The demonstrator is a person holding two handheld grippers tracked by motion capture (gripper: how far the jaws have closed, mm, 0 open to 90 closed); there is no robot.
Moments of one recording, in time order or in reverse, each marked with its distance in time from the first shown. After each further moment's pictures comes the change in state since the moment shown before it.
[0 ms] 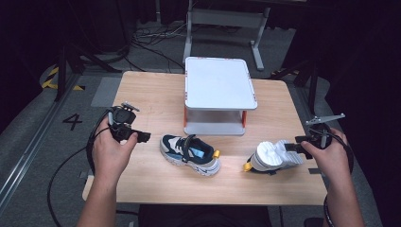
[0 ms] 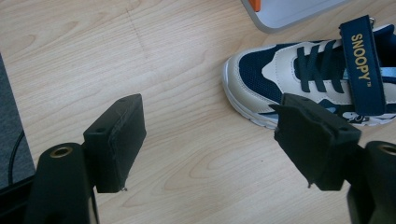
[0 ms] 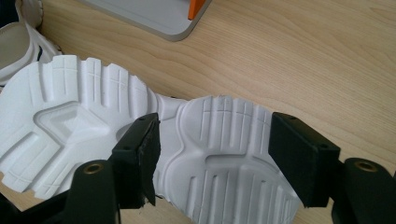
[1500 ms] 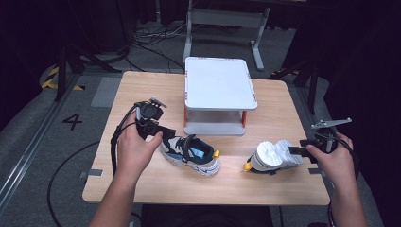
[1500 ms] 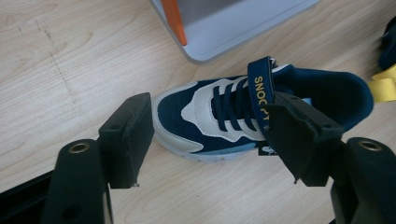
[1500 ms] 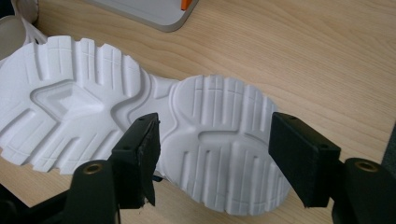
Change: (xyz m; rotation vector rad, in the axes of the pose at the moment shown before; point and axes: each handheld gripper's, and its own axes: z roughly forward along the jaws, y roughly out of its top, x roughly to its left) left arm -0.061 0.038 0.016 -0.006 -0.098 0.067; right arm -0.004 -0.016 -0.010 -0.008 -0.015 0.026
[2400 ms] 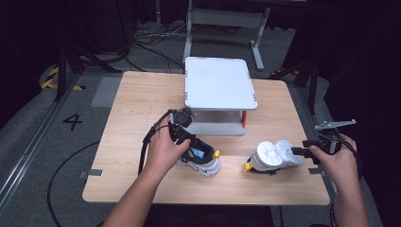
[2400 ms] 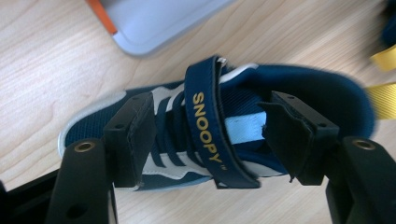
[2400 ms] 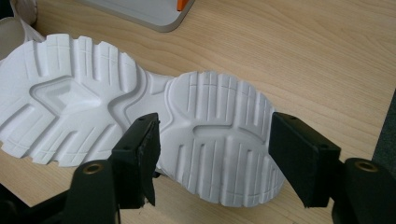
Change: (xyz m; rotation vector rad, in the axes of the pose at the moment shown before) left arm -0.043 0.017 0.068 0.157 -0.040 0.056; right arm -0.001 -0.003 -0.004 -0.007 -0.005 0.007
